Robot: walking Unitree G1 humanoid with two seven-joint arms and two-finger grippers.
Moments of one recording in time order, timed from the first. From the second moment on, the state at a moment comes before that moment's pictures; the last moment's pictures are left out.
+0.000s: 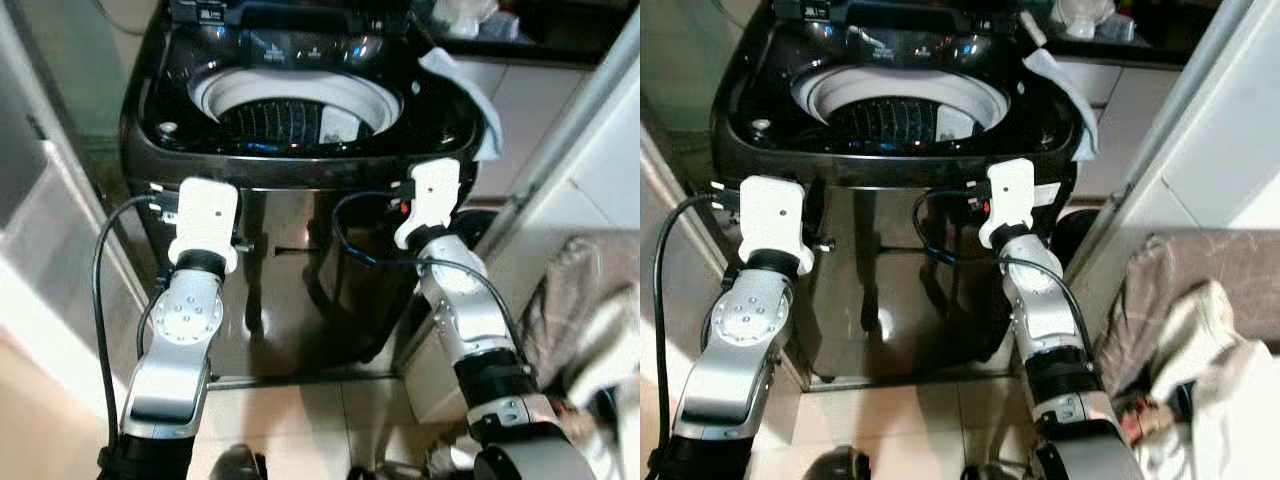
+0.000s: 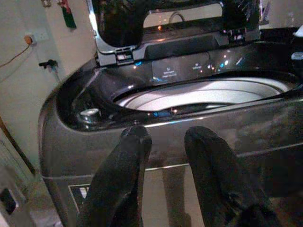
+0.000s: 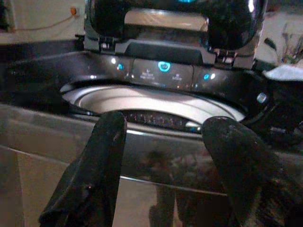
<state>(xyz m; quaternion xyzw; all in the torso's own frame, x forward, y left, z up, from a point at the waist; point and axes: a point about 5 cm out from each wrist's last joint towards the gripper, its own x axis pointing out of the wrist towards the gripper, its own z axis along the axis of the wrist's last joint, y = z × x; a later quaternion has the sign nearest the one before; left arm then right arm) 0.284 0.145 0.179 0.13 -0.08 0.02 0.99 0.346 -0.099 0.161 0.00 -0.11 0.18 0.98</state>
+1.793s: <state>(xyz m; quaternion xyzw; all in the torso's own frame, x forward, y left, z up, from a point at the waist) 0.292 0.143 0.175 0.14 -0.08 0.03 0.99 0.352 -0.107 0.162 -0.08 -0.12 0.16 0.98</state>
